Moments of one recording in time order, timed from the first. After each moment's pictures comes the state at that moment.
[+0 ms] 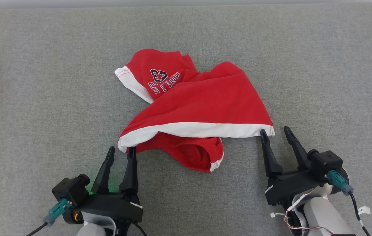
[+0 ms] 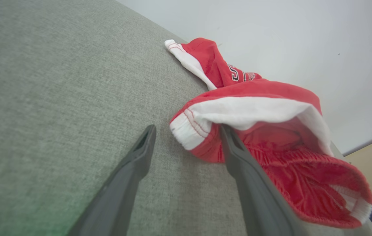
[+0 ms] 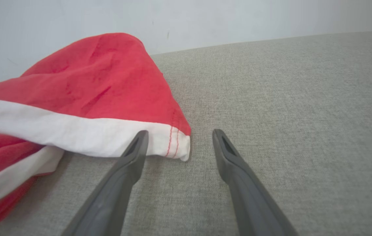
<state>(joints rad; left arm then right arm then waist) -0.28 0.05 -0.24 0.38 -0.64 -0.13 -0.26 -0.34 -0.11 0.12 0.45 0.24 0.13 -0.26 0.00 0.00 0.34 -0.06</state>
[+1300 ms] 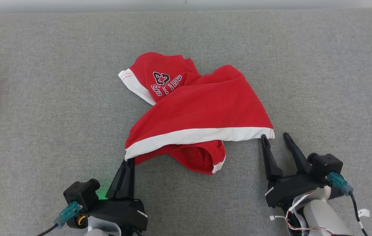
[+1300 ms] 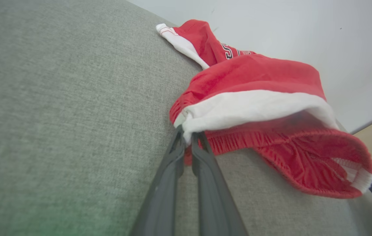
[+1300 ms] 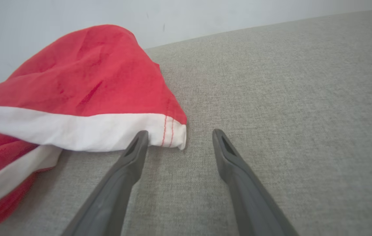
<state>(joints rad) -0.27 0.06 -0.26 0.40 -0.56 -0.13 -0.26 -0.34 -0.11 0.13 0.50 0.30 0.13 -0.26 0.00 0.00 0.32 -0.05</state>
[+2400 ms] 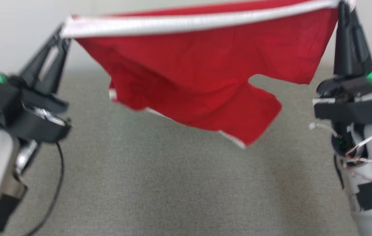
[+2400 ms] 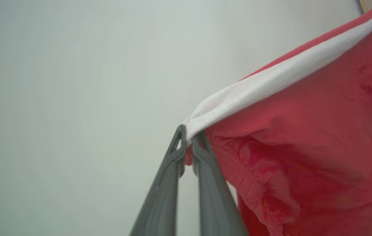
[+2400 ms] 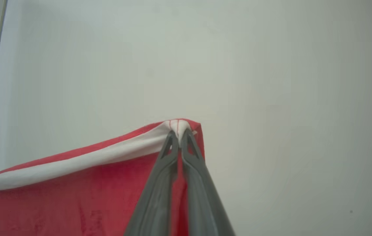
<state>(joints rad) -0.71 0.52 -0.37 0.15 -0.34 -0.13 -0.26 -0.60 -0.26 0.11 0.05 0.46 0.13 -0.26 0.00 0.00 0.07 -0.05</state>
